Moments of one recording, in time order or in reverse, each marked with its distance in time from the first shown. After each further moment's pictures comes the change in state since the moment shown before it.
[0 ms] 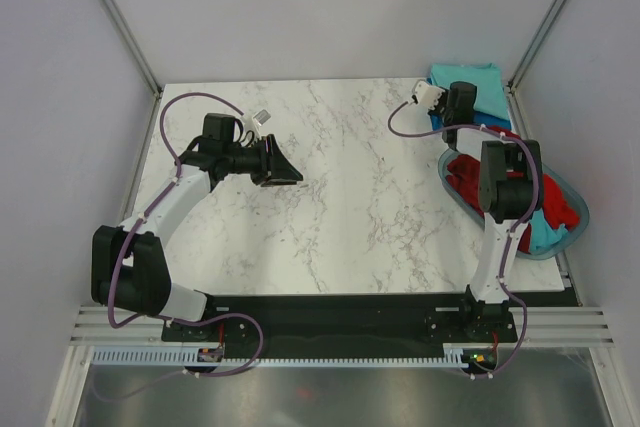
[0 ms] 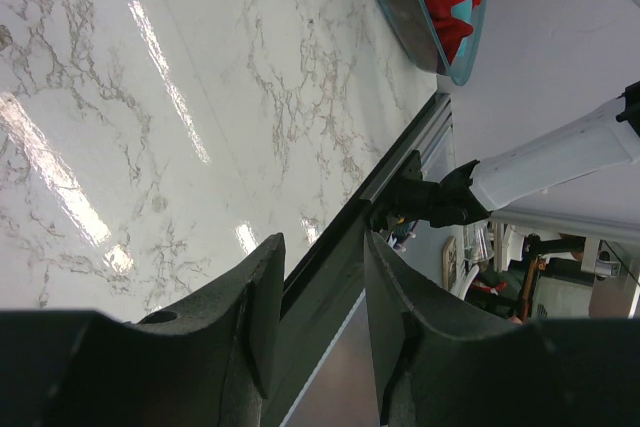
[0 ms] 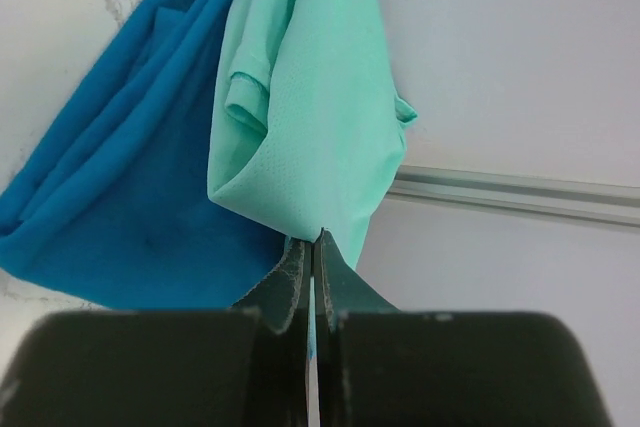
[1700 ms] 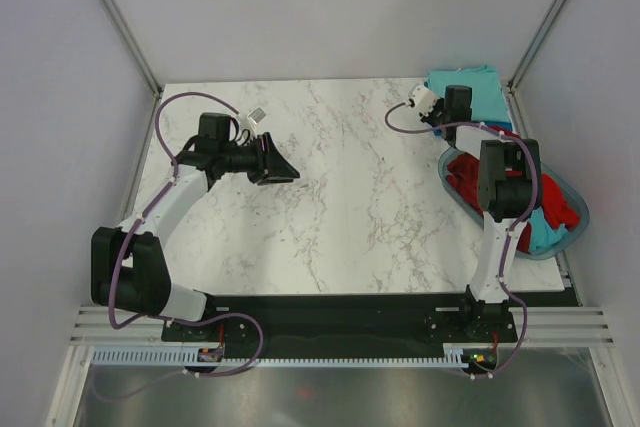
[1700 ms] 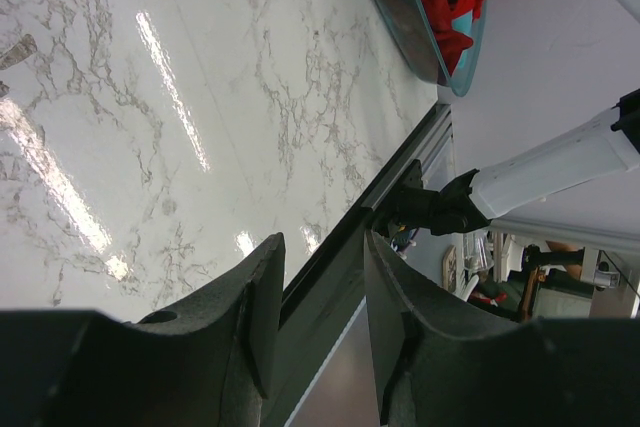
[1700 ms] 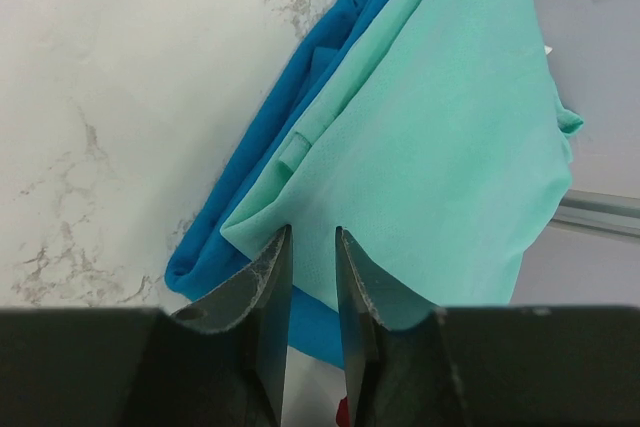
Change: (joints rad) left arm 0.026 -0.005 0.000 0.003 0.000 0.000; right arm -0.002 -0.001 0.033 -0.243 -0.159 0.217
